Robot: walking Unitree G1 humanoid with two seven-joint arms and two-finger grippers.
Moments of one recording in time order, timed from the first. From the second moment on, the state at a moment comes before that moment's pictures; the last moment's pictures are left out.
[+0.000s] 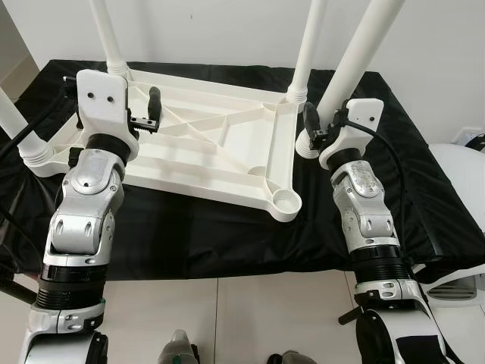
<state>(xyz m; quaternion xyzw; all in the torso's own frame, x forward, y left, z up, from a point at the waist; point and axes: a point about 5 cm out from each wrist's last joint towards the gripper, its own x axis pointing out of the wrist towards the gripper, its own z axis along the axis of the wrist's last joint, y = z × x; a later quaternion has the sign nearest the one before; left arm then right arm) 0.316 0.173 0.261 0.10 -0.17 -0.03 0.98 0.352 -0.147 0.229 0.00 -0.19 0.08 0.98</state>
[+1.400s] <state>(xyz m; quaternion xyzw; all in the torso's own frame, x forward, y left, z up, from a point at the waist) 0.302 0.175 0.220 0.09 -0.14 -0.01 0.99 0.341 -0.155 0.195 -0.01 -0.16 0.05 0.99</state>
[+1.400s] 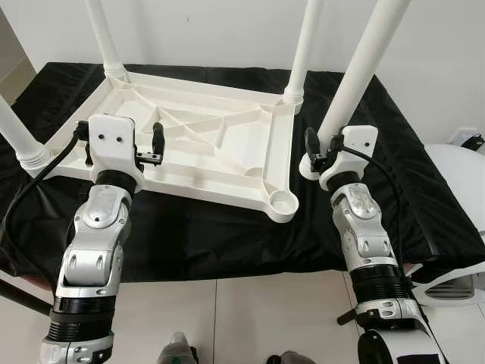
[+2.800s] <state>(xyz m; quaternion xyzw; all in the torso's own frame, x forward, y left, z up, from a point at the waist) 0.300 0.168 0.216 0.10 -0.13 -0.01 0.99 0.334 -0.148 0.189 -0.03 -0.15 0.07 0.99</state>
